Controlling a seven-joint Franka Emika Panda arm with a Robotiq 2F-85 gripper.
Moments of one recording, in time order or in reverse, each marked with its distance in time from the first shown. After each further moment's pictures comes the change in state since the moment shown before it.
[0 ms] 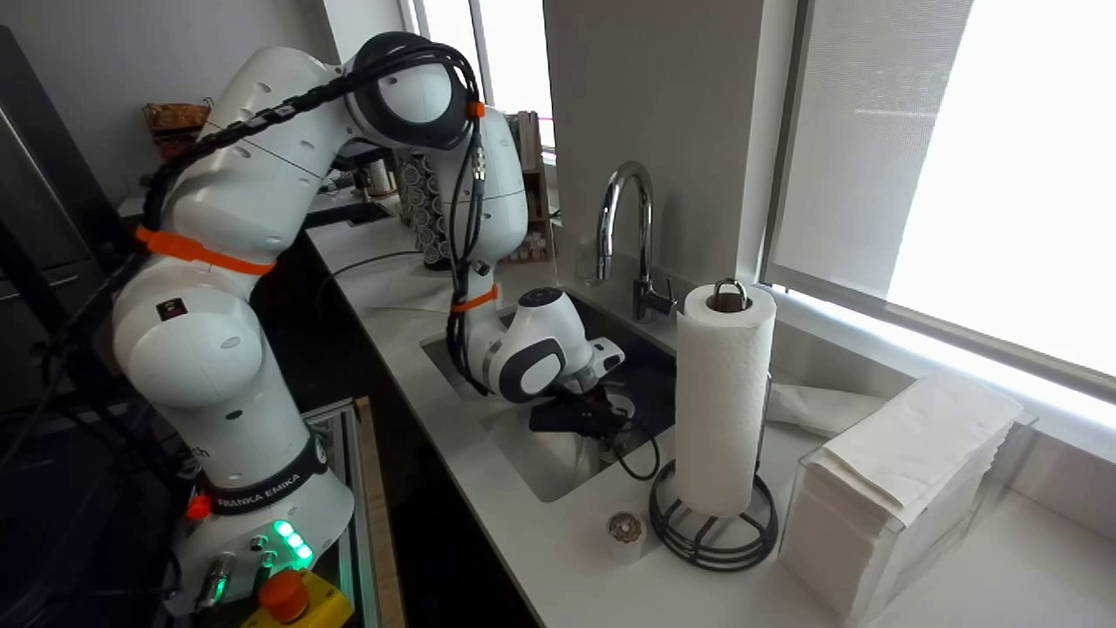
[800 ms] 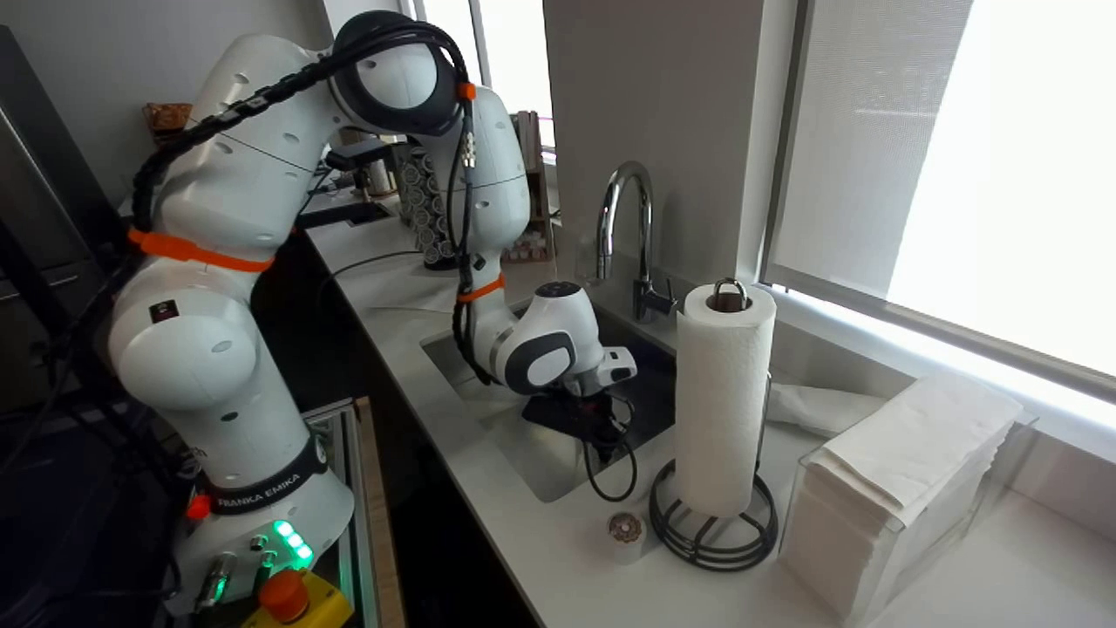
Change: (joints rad) arm -0.058 -0.068 0.009 -0.002 0.004 -0.178 0.248
